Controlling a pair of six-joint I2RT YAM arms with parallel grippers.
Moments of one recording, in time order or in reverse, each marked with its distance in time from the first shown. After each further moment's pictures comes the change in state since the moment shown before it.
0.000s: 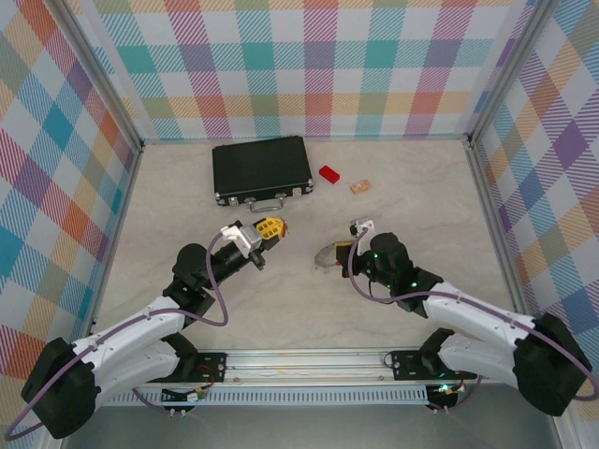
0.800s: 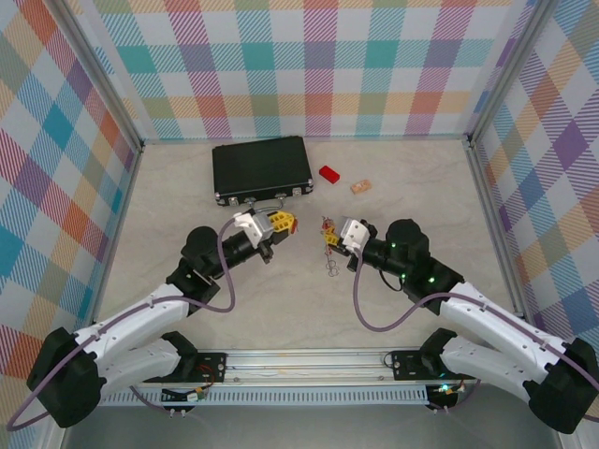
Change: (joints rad) left arm -0.003 0.094 0.157 -0.183 0.072 0.016; right arm 0.000 -0.115 0.182 -0.093 -0.262 -0.758
